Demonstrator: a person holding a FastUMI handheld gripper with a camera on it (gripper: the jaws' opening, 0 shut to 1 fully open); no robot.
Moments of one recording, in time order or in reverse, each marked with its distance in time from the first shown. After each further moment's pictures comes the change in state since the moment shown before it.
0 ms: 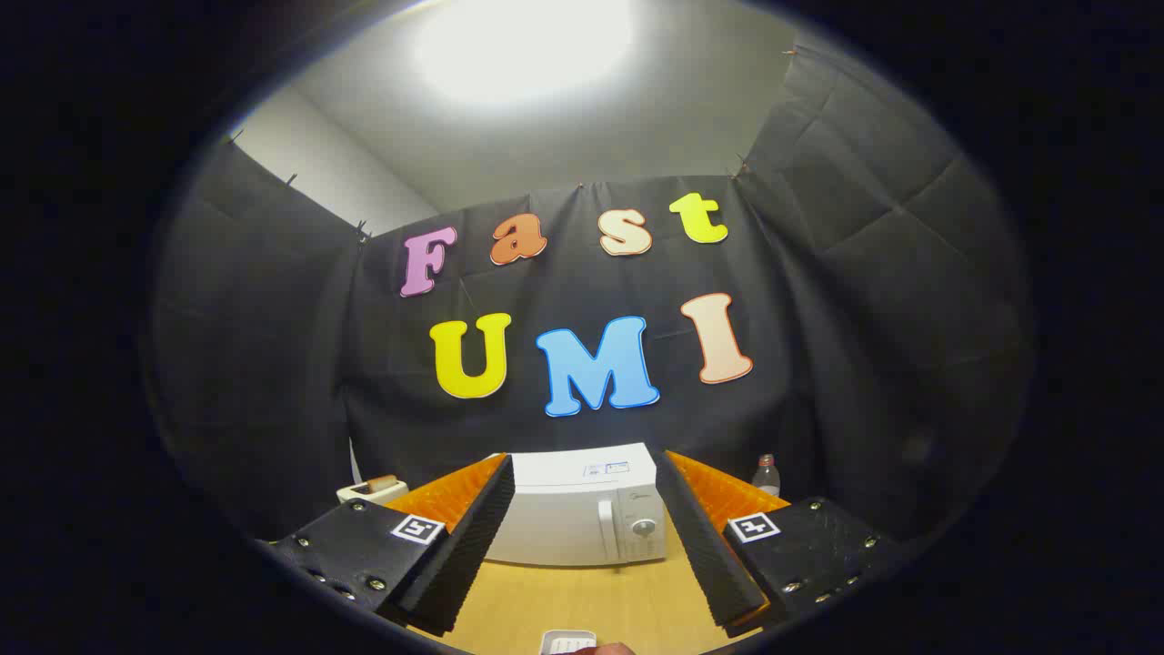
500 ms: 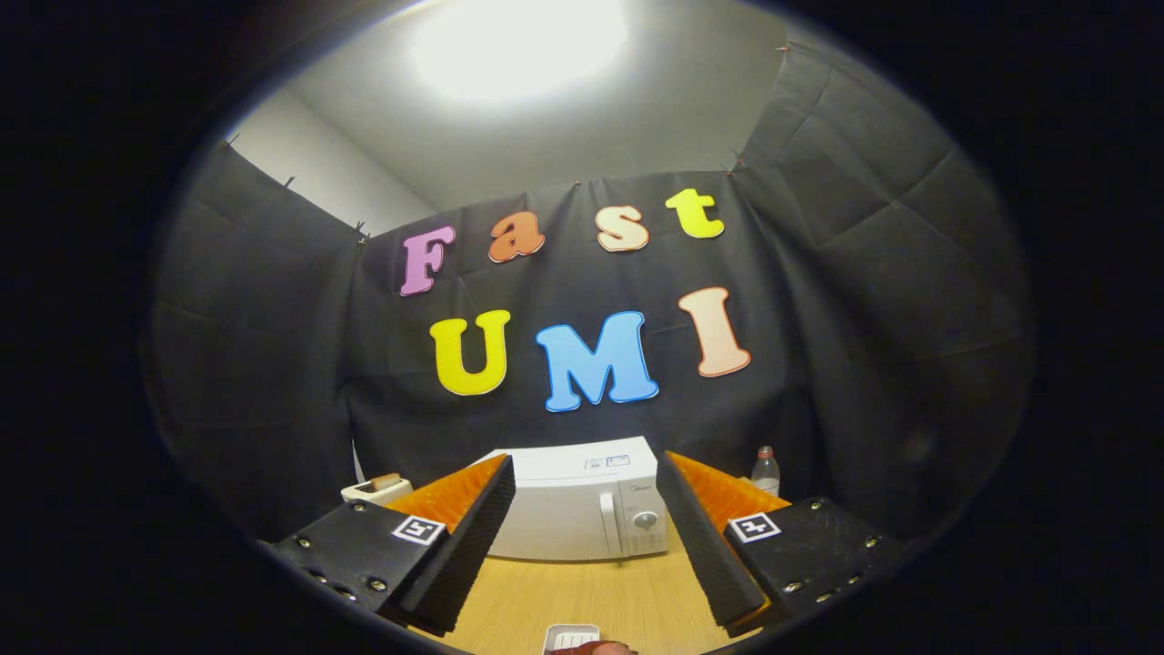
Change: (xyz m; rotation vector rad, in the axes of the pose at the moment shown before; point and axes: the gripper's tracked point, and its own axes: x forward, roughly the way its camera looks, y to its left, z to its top) arm -0.014 -0.006 -0.011 -0.030 0.026 -0.005
